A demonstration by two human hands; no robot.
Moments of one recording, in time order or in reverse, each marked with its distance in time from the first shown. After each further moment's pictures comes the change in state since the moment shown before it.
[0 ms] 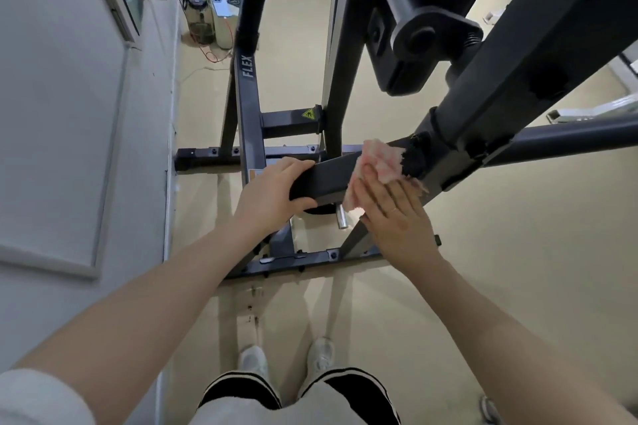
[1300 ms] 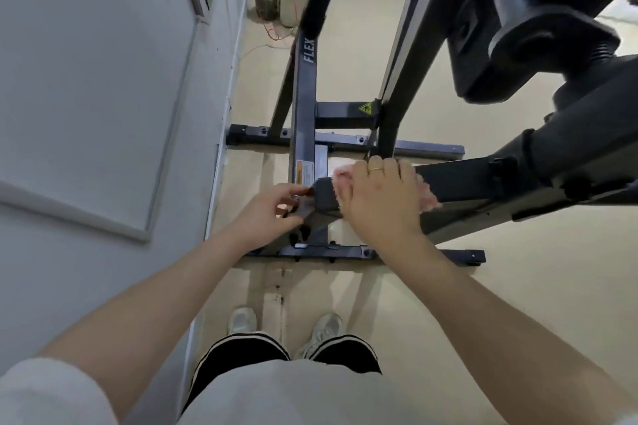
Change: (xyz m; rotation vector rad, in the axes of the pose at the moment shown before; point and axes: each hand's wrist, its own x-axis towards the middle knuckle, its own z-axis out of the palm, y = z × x) left_hand -0.039 -0.066 -0.002 -0.441 -0.089 -0.339; right_hand 0.108 -0.061 -0.007 0.039 -0.461 0.203
